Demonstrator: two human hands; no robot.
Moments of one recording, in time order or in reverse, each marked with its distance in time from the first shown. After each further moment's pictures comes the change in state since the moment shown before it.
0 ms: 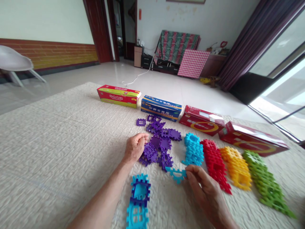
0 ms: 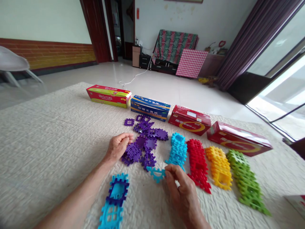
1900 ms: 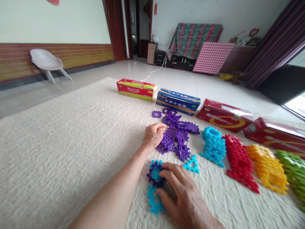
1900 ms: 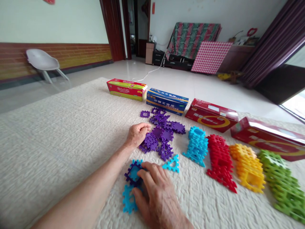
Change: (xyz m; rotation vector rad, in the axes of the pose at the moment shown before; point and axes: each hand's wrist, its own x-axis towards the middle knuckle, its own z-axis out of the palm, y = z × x) left_hand 0.003 -0.002 0.003 0.142 0.000 0.064; right_hand -0.025 -0.075 0.057 -0.043 -0.357 -0.374
